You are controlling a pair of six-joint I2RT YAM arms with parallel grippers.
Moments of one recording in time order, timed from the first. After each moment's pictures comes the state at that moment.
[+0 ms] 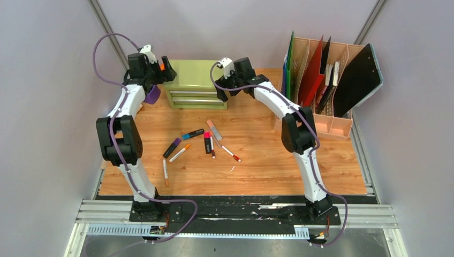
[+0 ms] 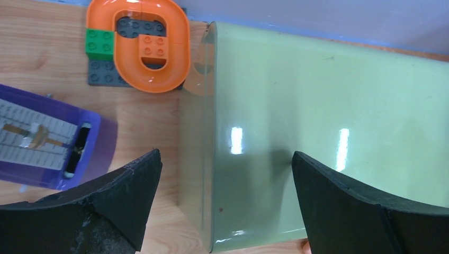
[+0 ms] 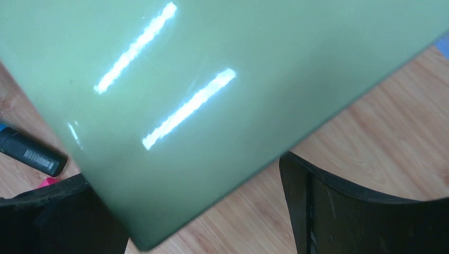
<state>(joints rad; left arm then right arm) 0.08 1.88 1.57 -0.17 0.29 -0.20 0.50 2.33 2.13 -0.43 -0.28 -0.22</state>
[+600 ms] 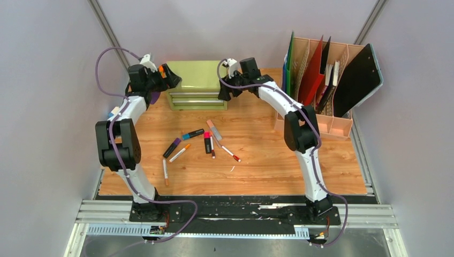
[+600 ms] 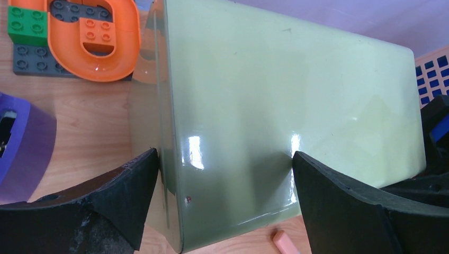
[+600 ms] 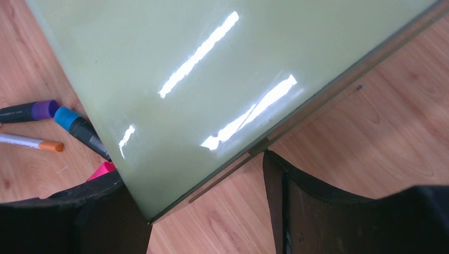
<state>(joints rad) 0.09 1.82 1.34 0.12 0.48 -0.35 0.47 2.35 2.10 -0.39 -0.52 -0.09</state>
